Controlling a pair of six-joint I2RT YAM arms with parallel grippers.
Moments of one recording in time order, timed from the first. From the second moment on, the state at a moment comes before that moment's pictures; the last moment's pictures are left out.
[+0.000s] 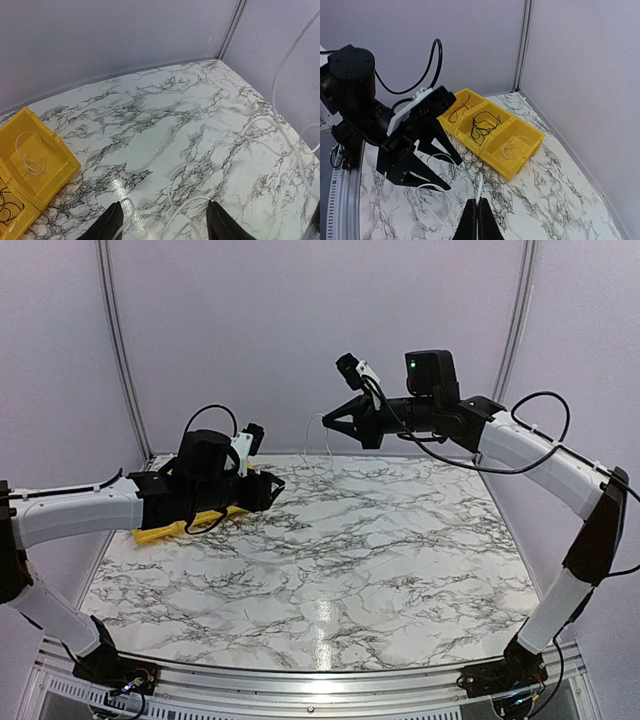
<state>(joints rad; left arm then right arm) -0.80 1.46 1.05 -0.03 -0.12 -0.28 0.65 1.66 1.68 -0.33 -0.59 -0.22</state>
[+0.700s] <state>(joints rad) -0.74 1.57 1.11 -0.66 0.09 -0.38 0.66 1.62 1.61 -0.35 -0.58 -0.26</state>
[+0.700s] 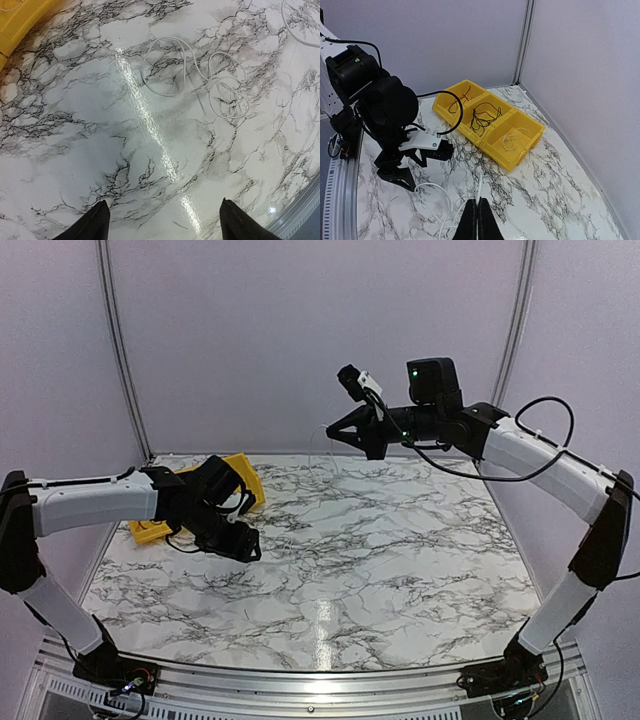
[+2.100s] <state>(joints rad) -0.67 1.93 1.36 -0.43 0.07 -0.14 0.65 1.43 1.14 -0.41 -0.47 -0.42</state>
